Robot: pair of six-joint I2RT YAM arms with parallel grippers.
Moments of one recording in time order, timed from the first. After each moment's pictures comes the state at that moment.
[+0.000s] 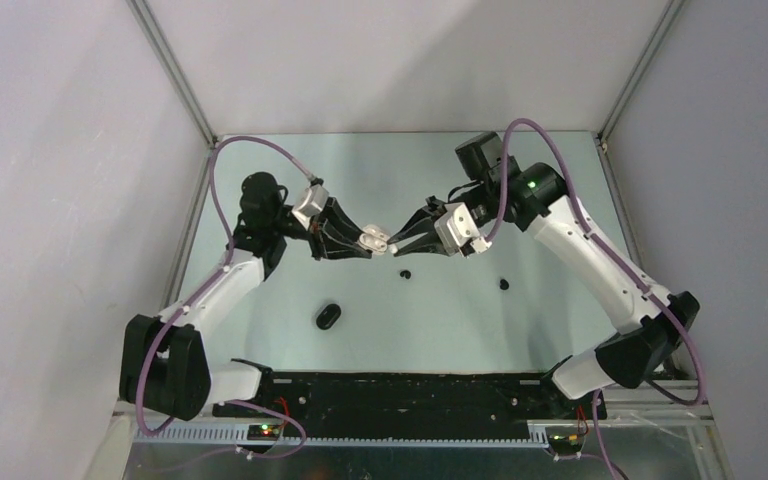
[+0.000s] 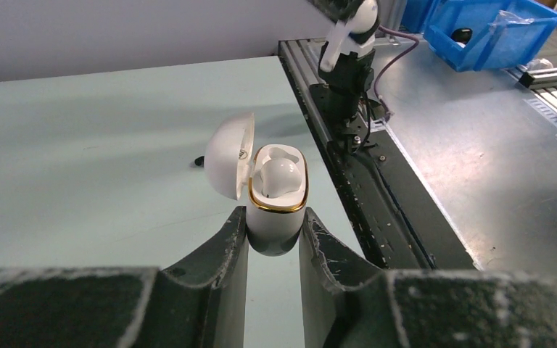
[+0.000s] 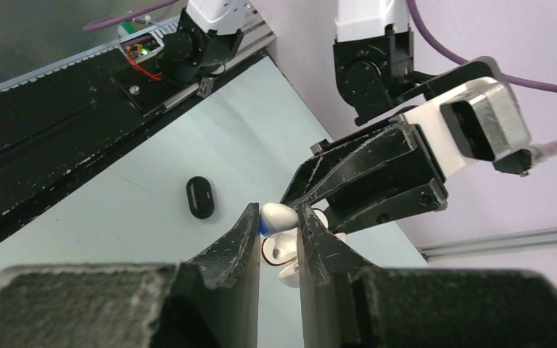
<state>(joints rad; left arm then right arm) -0.26 1.28 0.83 0.45 1.54 -0.03 0.64 1.47 1.65 -0.99 -1.28 -1.55</state>
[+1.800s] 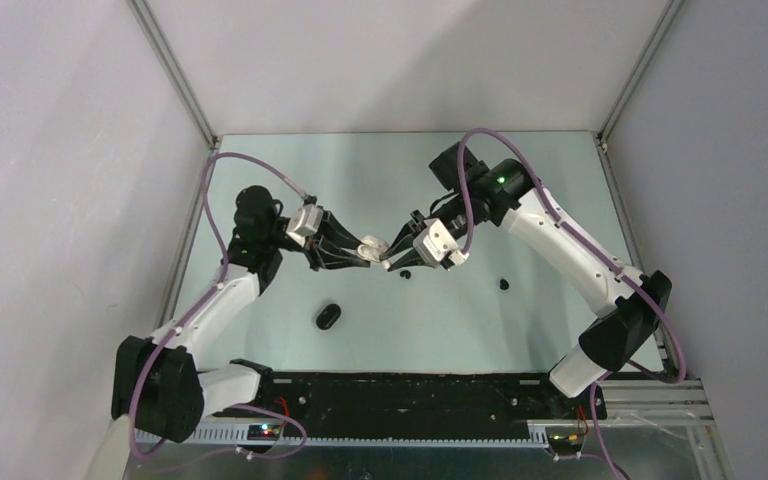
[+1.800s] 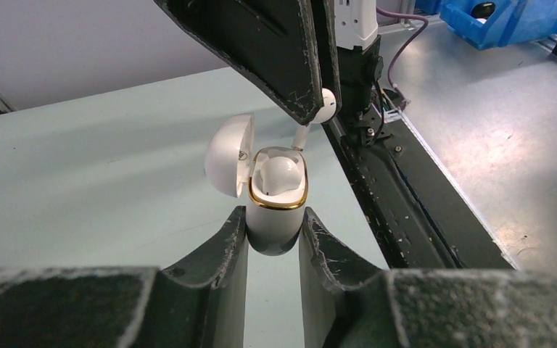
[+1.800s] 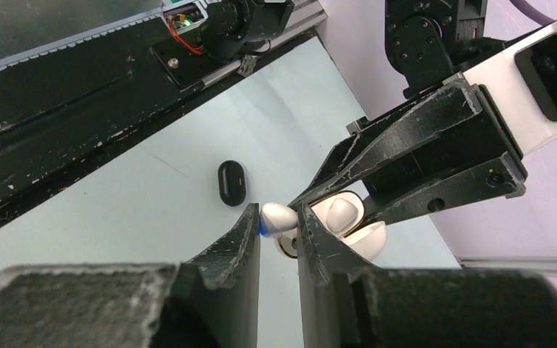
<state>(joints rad) -0.28 1.17 0.75 0.46 1.52 0.07 0.71 1.60 1.73 -1.23 -1.18 -1.78</state>
